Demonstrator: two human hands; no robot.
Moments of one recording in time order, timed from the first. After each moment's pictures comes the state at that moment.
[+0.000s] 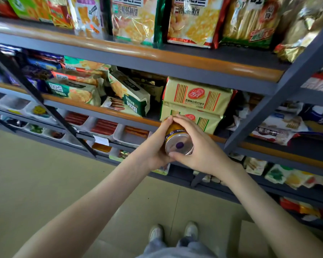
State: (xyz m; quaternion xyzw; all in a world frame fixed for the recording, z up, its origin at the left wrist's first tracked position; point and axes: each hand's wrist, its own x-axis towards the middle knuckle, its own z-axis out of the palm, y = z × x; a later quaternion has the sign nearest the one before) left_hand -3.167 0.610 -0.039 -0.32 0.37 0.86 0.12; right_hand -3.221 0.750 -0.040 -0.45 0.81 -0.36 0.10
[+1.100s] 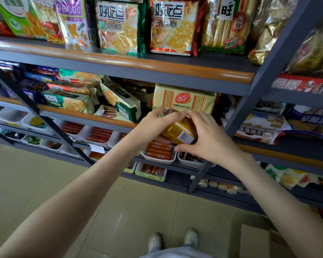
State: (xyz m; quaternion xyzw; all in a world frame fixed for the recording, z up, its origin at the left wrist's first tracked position) left_hand -3.189 0.621 0.003 -0.15 0.73 0.67 0.03; right_hand -3.241 0.791 0.000 -0.40 0.88 -0.25 0.03
